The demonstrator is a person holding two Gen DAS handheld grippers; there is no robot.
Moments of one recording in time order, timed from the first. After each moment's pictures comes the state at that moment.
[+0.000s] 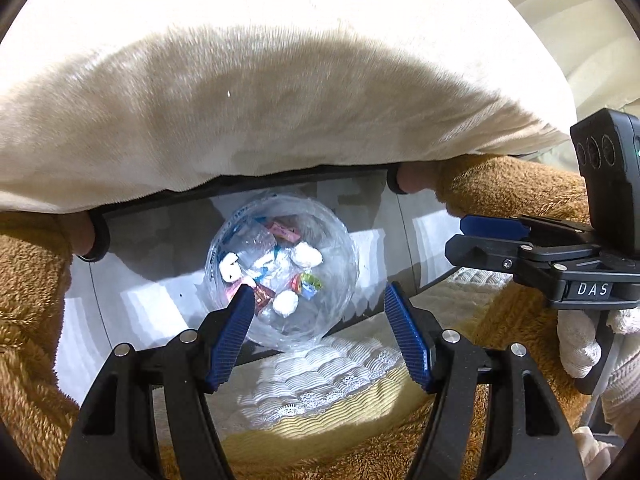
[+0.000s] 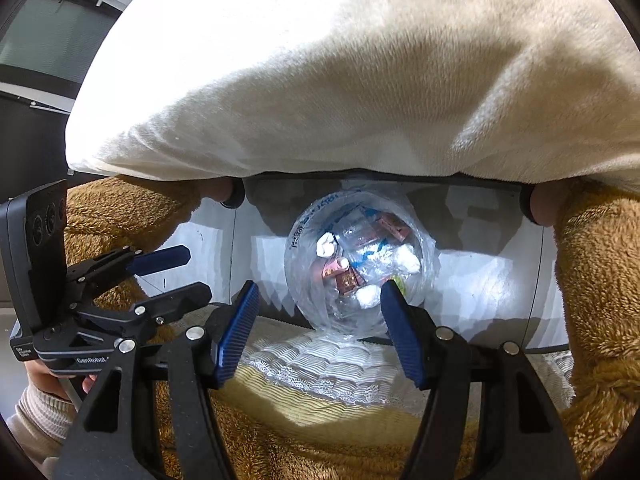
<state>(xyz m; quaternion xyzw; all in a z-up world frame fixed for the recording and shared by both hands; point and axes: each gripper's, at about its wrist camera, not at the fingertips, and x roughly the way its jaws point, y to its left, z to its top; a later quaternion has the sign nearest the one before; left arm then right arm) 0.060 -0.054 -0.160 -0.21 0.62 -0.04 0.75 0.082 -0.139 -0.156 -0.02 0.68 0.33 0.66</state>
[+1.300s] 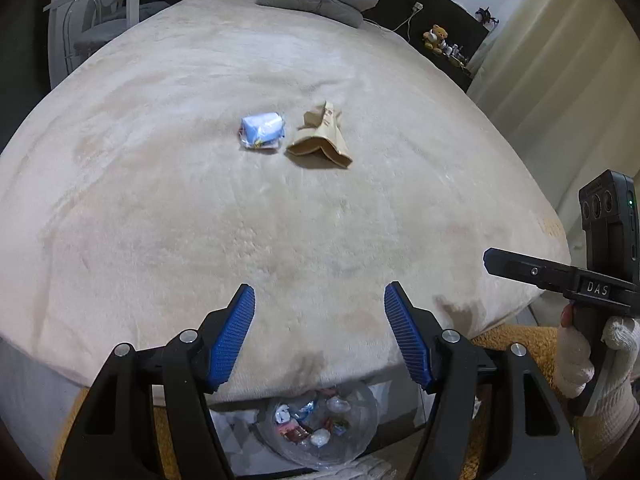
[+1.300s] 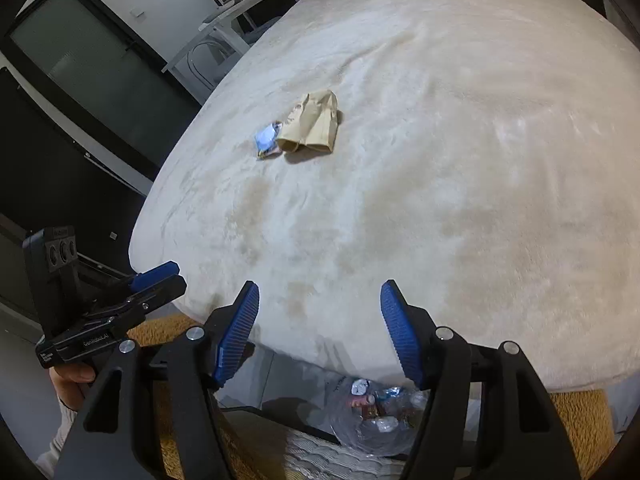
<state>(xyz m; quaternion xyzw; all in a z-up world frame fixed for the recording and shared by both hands) 0.121 0.076 -0.001 -0.21 0.43 0.05 0.87 0.204 -0.057 -0.006 0.03 0.53 0.40 0.75</state>
